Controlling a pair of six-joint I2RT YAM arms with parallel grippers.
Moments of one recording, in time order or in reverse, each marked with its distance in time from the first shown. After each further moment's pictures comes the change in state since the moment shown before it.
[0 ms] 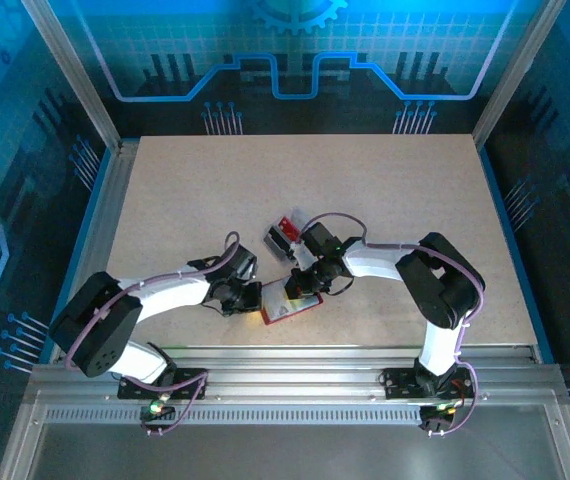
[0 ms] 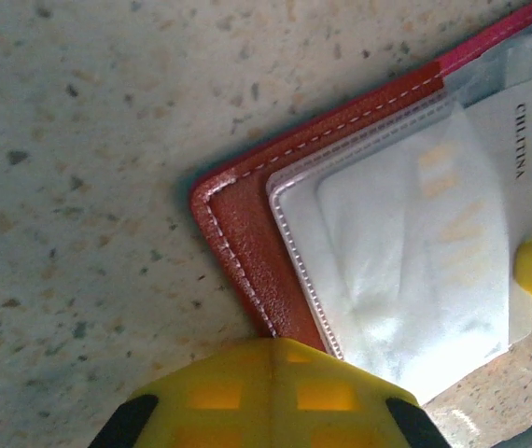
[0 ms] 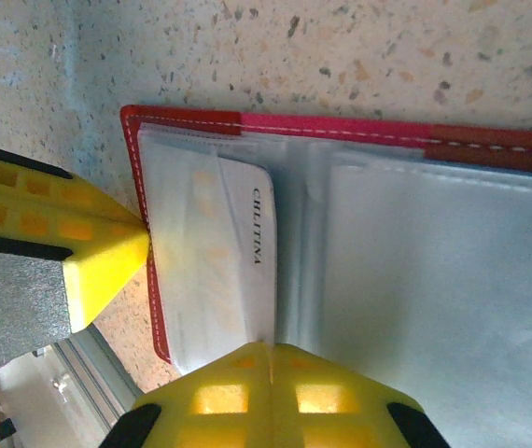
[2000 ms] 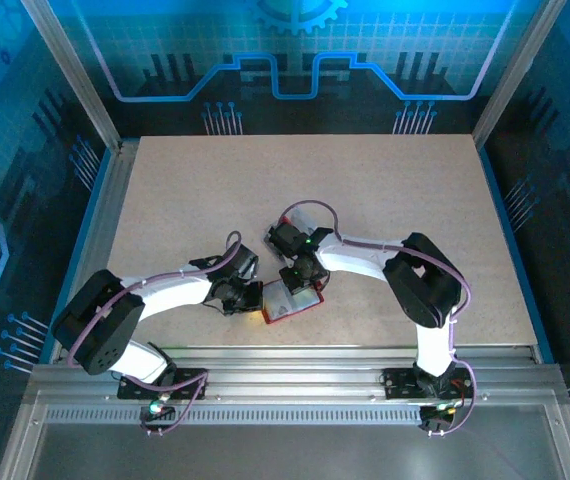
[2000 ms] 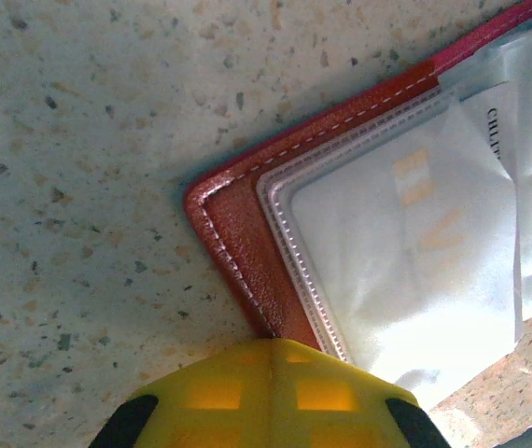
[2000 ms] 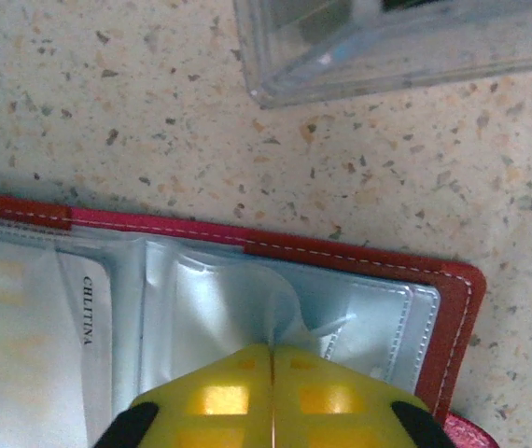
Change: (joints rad) left arm -0.005 0.013 0.010 0.001 -0.003 -0.003; right arm 0.140 0.085 0.280 -0.374 0.619 -0.132
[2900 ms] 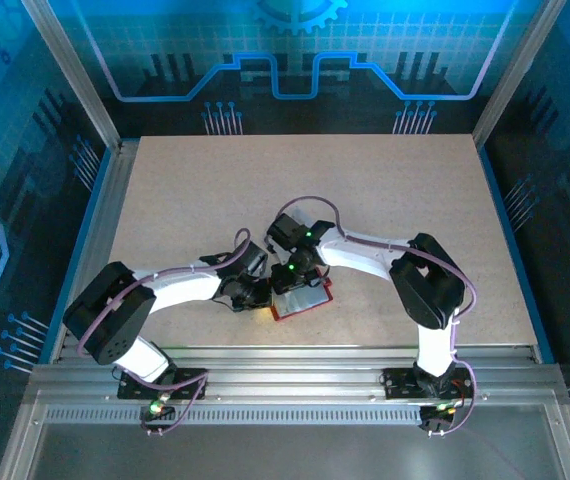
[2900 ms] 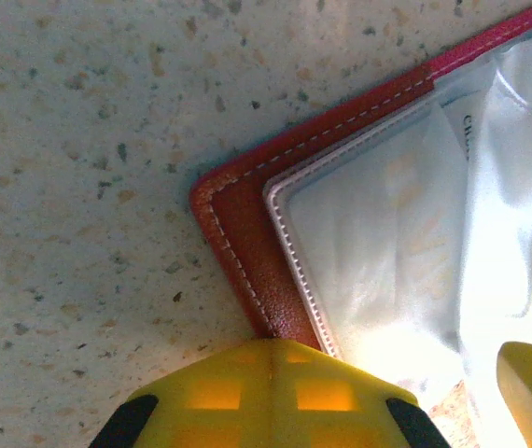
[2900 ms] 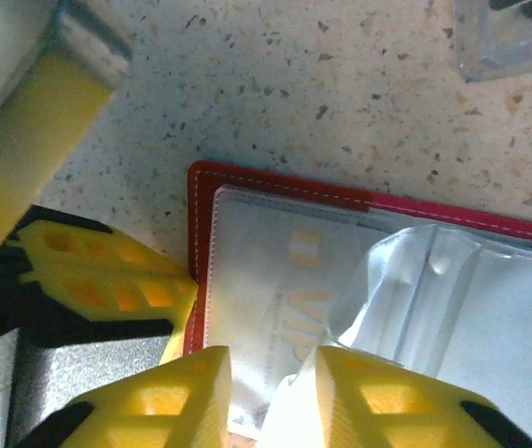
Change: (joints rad) left arm -0.040 0.072 0.058 0.039 0.004 -0.054; right arm -0.012 -0.029 0.054 -0.031 -0.289 0.082
